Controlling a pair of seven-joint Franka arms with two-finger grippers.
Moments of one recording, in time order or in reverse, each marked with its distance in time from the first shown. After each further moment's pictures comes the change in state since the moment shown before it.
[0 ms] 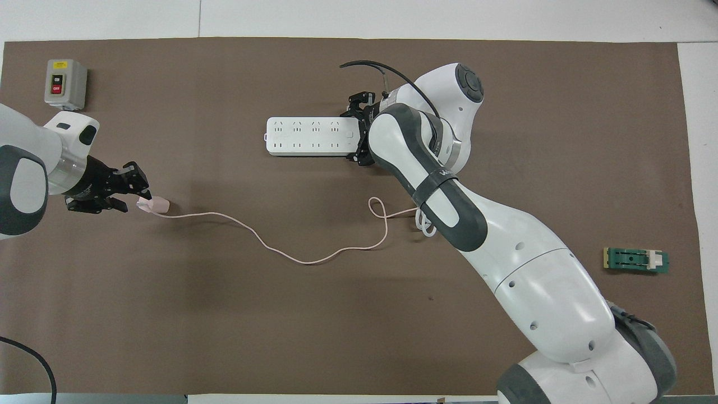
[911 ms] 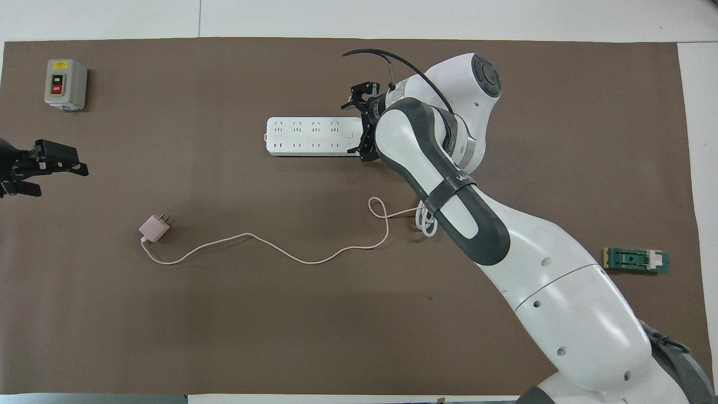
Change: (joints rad) left arm 0.109 -0.080 -0.007 0.190 0.003 -0.155 0.179; right arm -0.004 -0.152 -0.004 -0.109 0.000 0.000 0.000
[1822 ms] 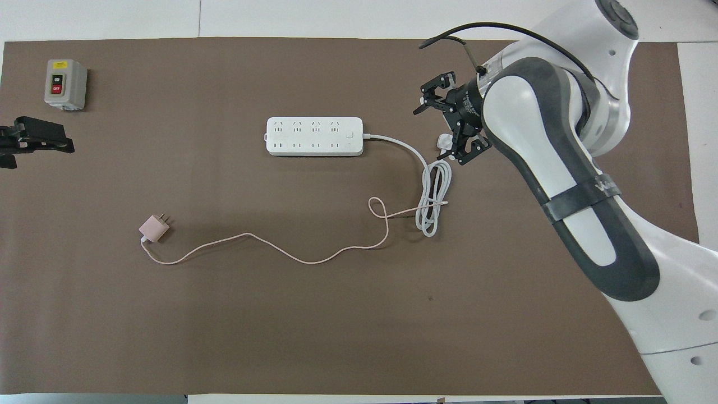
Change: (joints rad) left arm -0.143 -0.064 0.047 0.050 0.087 0.028 0.002; right arm -0.178 -0.275 -0.026 -0.092 -0.245 -0.424 -0.284
